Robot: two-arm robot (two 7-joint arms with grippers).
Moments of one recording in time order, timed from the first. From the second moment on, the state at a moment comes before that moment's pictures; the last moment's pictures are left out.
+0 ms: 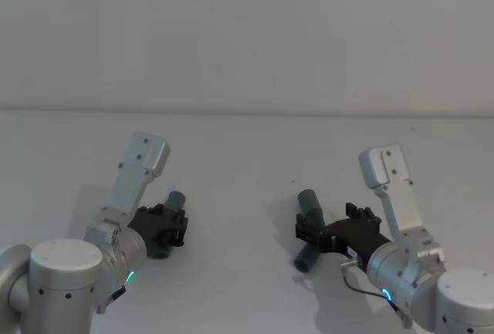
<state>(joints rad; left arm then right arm) -0.14 0.20 0.36 -1.77 -0.27 0.75 0.09 0.03 0.23 -0.32 -1.82 0.24 0.64 0.00</state>
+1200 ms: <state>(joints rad) -0.14 0.20 0.36 -1.77 -0.27 0.75 0.09 0.02 0.20 -0.33 -1.82 0.21 0.70 -0.01</state>
